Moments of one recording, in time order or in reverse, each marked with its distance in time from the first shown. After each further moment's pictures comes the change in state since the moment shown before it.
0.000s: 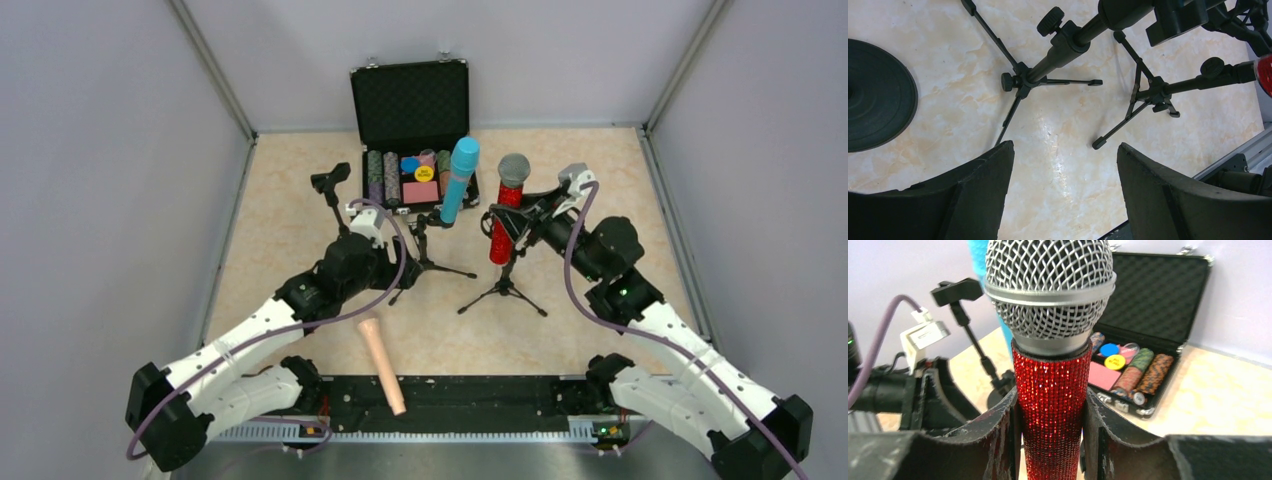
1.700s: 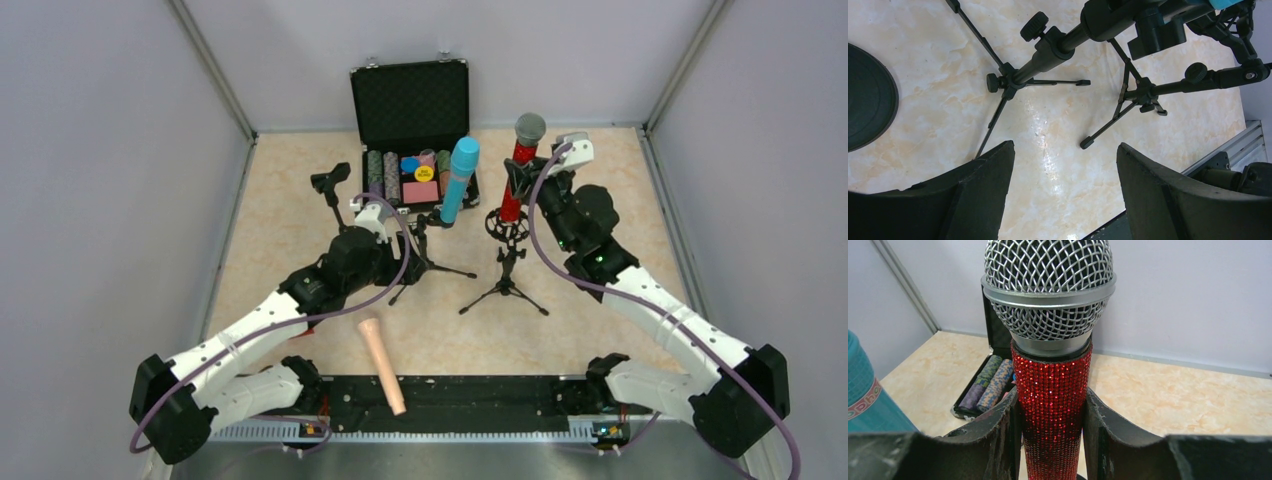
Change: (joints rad) left arm 0.000 0.051 0.047 -0.007 0.035 -0.035; right arm -0.008 0.253 0.155 0.081 0.410 -0.119
